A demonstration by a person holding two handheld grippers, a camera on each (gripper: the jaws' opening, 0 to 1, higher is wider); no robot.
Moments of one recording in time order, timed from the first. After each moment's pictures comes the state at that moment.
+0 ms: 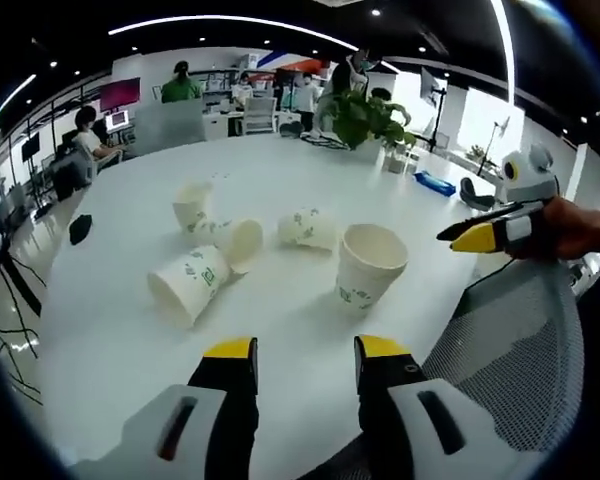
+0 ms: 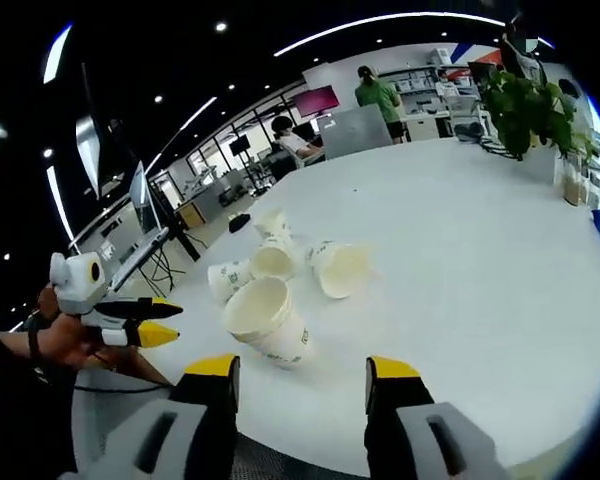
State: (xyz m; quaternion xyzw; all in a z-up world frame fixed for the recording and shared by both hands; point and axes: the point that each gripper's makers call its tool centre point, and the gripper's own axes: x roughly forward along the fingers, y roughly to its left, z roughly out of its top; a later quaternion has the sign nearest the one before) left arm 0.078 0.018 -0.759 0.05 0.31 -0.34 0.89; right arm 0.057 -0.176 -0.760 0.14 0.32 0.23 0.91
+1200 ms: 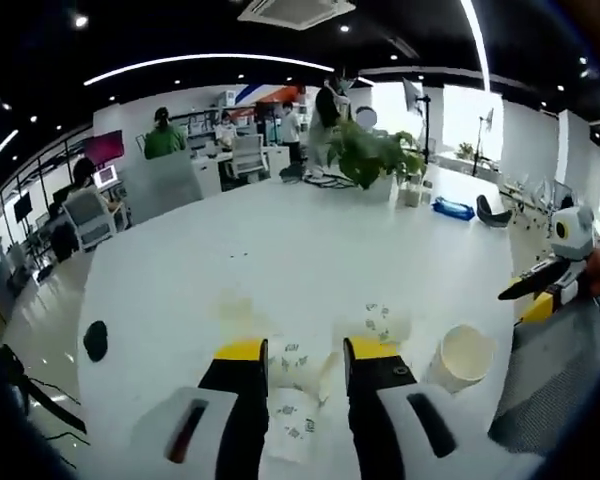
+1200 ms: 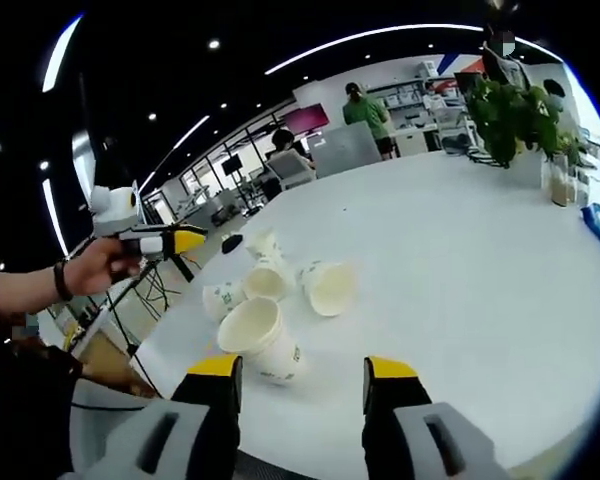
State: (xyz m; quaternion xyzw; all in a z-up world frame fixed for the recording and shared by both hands) left arm 0.246 0.017 -0.675 0.15 0.21 -0.36 0.90; right arm 0.063 -0.183 -0.748 0.15 0.28 0.20 0.92
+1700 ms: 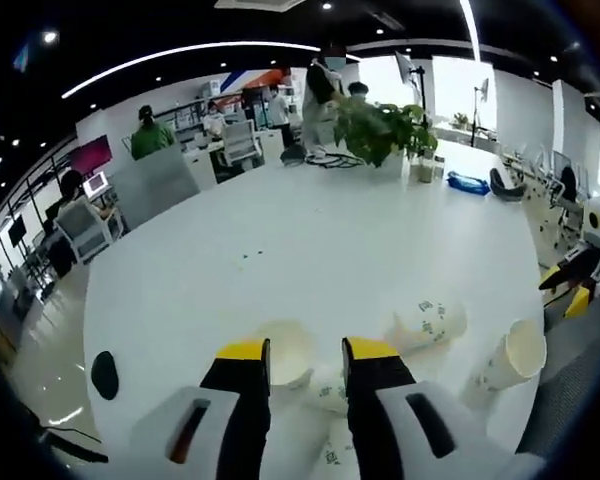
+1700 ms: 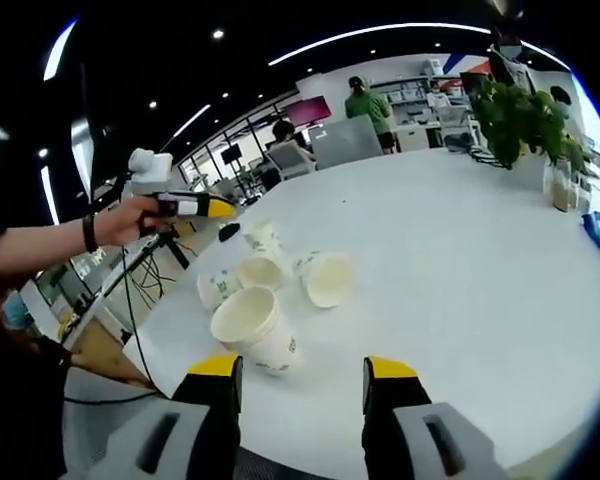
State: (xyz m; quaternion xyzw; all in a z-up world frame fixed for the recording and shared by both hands) left arm 0.307 0.013 -0.706 0.16 0.26 -0.37 0.88; right arm 0.059 -0.177 -0.754 0.13 0.31 0.20 0.92
